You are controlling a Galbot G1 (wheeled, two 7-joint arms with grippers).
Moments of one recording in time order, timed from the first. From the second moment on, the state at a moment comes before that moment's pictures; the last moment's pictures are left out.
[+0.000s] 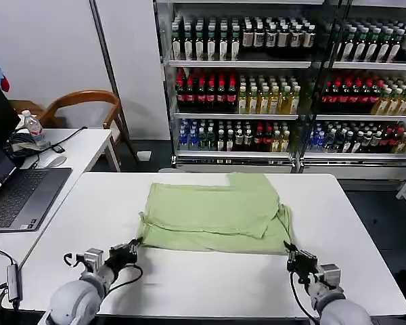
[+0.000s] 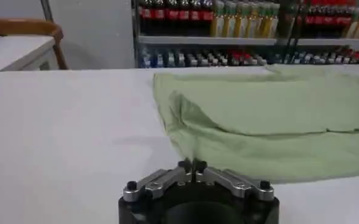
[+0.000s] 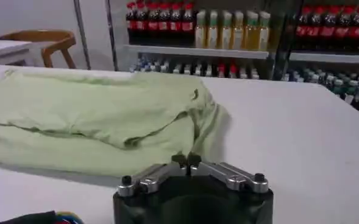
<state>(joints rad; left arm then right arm) 1.32 -1.01 -0.43 -1.90 -0.58 0.50 0.00 -1.49 0.93 0.42 2.02 0.57 -0.31 0.20</state>
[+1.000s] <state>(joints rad) 1.68 -0.98 -0.62 -2.11 -0.55 0.47 0.03 -1.86 0.98 0.54 2.22 0.45 -0.25 0.20</state>
